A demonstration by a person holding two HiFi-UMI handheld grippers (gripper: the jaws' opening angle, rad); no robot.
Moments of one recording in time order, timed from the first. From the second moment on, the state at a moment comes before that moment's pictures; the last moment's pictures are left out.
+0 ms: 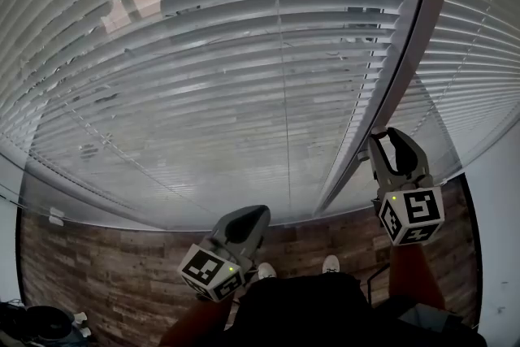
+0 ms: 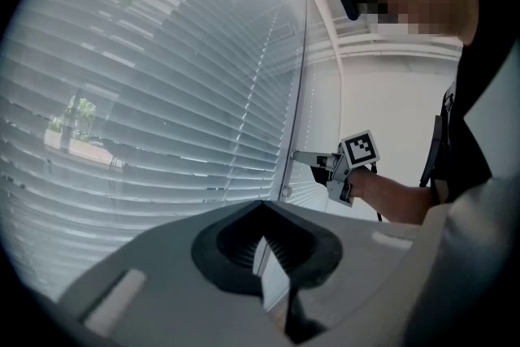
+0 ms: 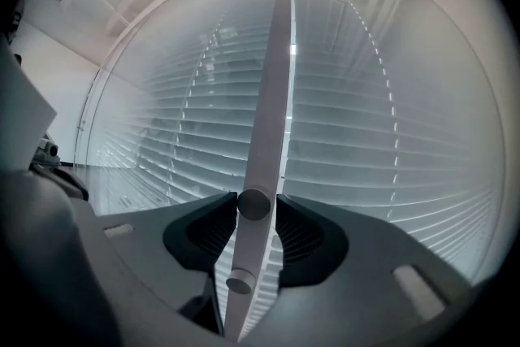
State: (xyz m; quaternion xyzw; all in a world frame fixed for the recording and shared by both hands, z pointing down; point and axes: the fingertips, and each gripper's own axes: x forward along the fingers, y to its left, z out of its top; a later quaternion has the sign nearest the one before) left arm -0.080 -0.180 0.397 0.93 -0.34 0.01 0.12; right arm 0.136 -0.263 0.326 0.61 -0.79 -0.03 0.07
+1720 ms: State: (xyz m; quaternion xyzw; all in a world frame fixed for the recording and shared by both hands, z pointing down) left arm -0.076 -0.182 0.398 0.94 -0.33 0.00 0.12; right arm 0.126 -0.262 0.323 0.60 -0.72 -0.22 0.28
